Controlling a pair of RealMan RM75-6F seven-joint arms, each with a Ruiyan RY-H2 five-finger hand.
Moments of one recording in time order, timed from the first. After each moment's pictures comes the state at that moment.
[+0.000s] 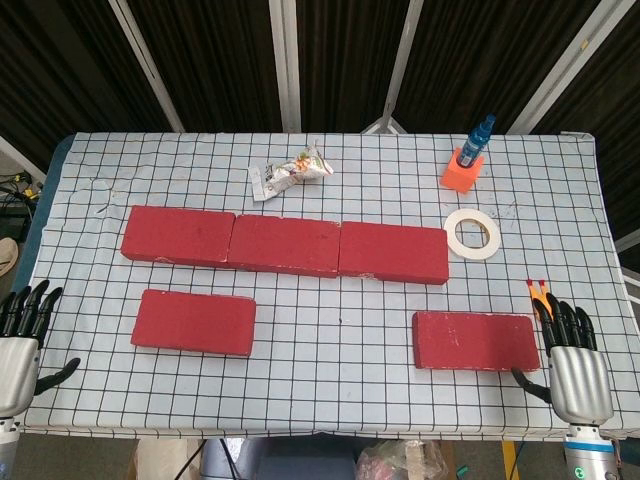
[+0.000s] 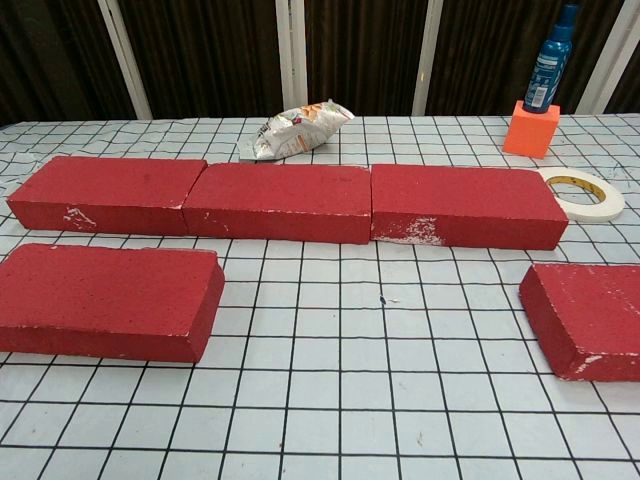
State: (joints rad) left arm 0.00 -1.16 -0.03 -1.76 1.60 1.63 0.28; right arm 0.00 -1.19 0.06 -1.84 -1.50 1.56 -0.31
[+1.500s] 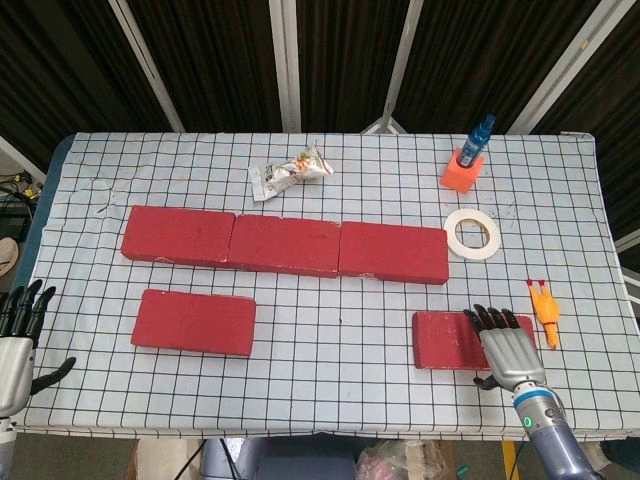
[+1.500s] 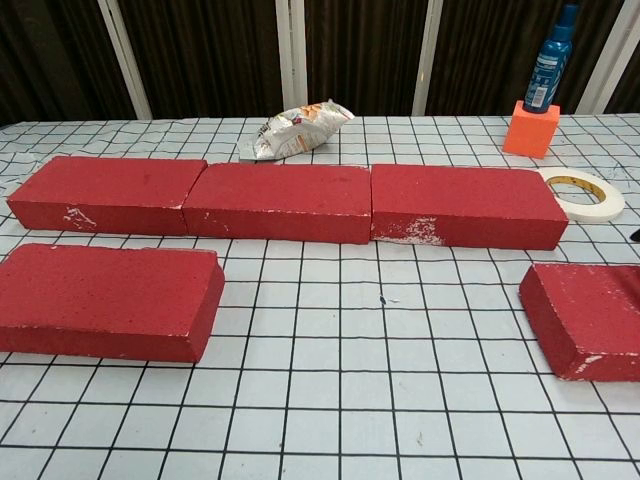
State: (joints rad) left arm 0.01 -1.16 -0.04 -1.77 1.58 1.63 0.29; right arm 0.38 -1.06 0.07 -2.10 -0.87 1.08 -0.73
